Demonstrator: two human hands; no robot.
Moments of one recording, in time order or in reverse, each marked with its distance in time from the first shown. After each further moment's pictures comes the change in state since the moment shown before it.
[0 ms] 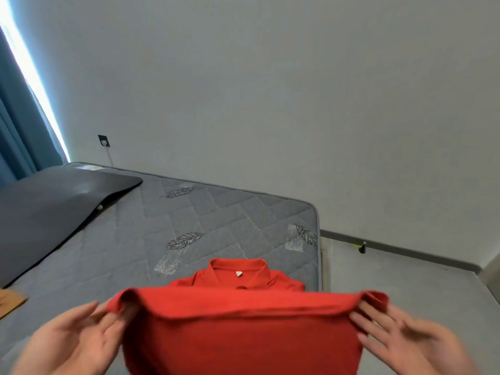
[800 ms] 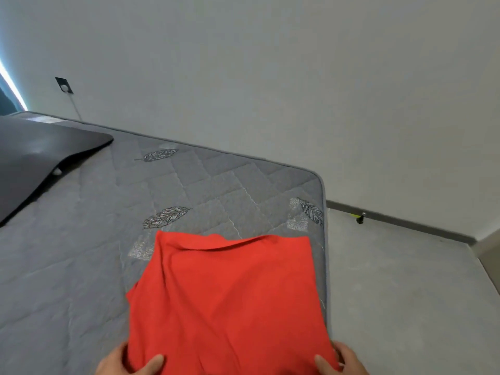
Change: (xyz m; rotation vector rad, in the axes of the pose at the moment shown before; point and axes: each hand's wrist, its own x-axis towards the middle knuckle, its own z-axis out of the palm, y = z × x) left_hand 0.026 -0.130 -0.117 1.266 0.982 -0.560; right_hand 0.066 0.171 -0.027 -1.056 0.907 0.377
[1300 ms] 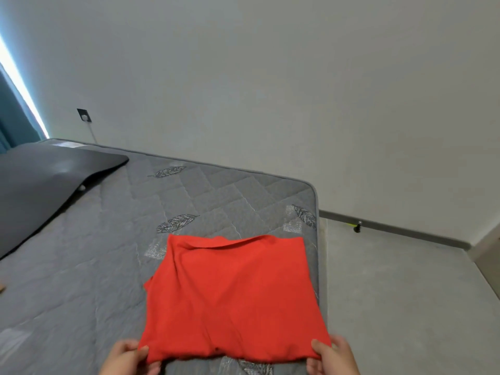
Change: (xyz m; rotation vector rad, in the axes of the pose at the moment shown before) left_hand -0.073 0.033 -0.038 -0.600 -0.085 -0.179; right_hand -0.057 -0.024 -0.009 0.534 -0.112 0.191
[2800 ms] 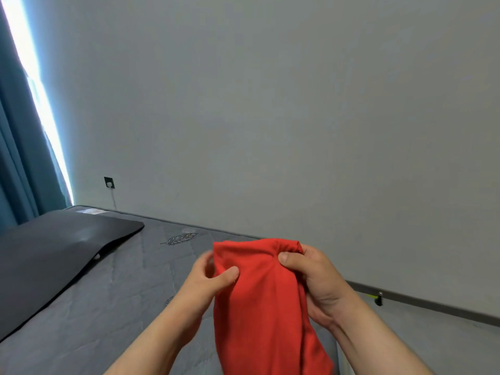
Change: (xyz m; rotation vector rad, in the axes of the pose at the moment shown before) left_hand -0.084 0.226 0.107 -0.046 -0.454 0.695; right_hand -0.087 -0.280 0.110 0.270 -0.876 -0.585
